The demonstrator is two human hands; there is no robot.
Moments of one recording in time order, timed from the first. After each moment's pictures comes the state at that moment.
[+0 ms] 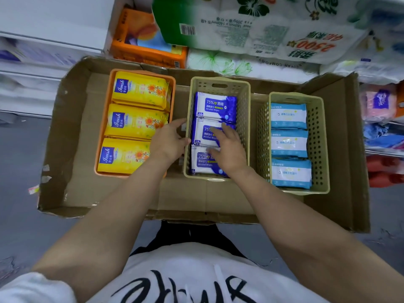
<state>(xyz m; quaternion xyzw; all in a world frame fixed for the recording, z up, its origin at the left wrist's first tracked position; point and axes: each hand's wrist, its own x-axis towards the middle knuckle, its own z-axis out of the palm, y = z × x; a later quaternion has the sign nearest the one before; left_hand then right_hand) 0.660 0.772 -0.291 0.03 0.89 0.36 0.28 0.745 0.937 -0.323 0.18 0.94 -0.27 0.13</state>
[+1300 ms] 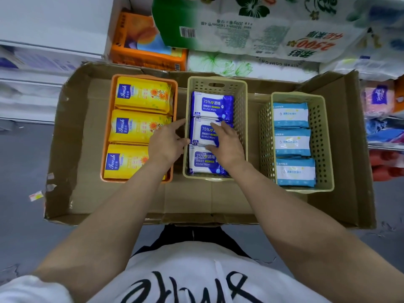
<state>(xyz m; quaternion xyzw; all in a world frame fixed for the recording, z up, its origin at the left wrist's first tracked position) 0.649 0.759 -0.292 0.05 0.90 0.35 0.26 0.722 0.924 -0.320 0.22 0.92 -0.27 0.16</state>
